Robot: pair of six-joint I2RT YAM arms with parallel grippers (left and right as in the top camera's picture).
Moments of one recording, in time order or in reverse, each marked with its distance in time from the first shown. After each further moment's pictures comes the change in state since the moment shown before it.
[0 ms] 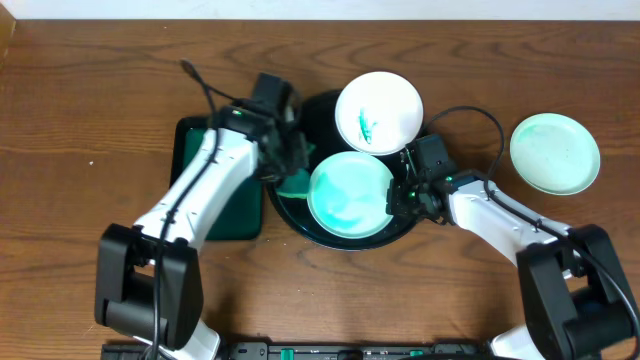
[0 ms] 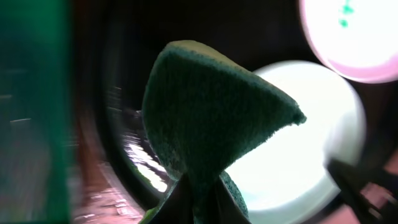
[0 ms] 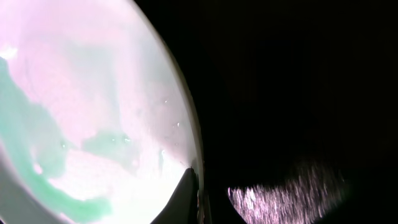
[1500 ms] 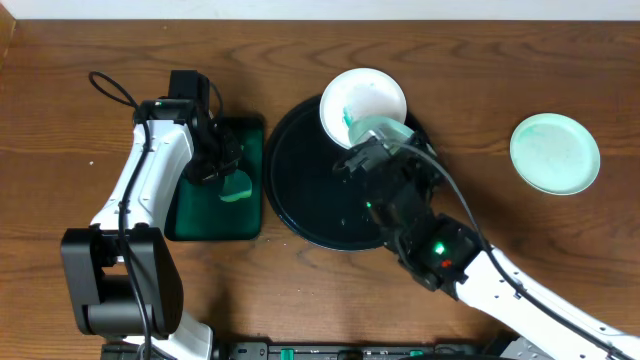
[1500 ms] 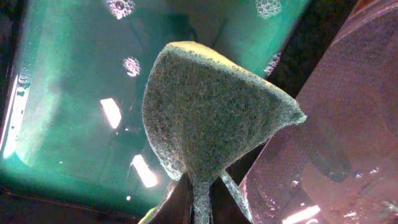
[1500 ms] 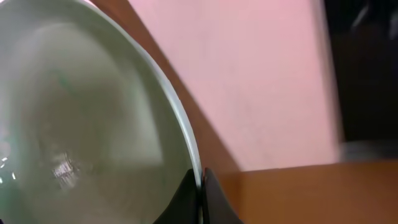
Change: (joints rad) left arm 0.295 0.003 0.000 -0.107 -0.040 0.026; right arm 0.459 -0.410 0.025 0.257 1.205 -1.160
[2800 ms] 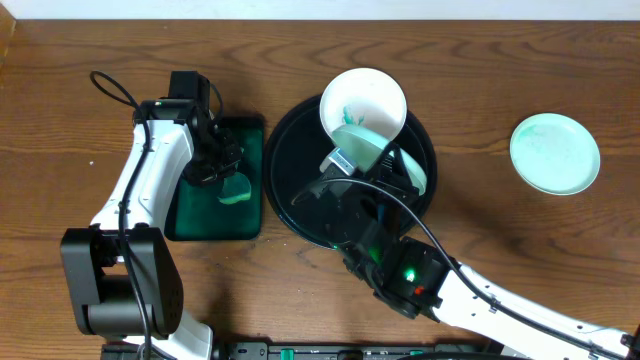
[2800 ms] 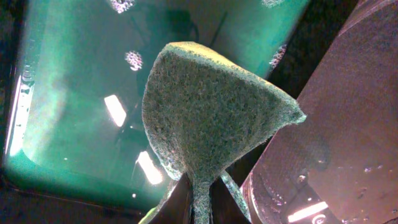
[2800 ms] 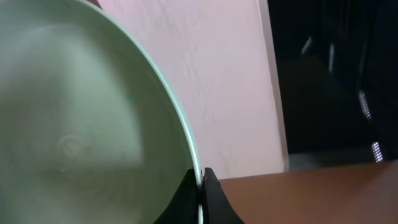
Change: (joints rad) left arm 0.000 0.000 0.000 -0.019 -0.004 0.026; right arm 0.193 0.048 0.008 0.127 0.240 -0.117
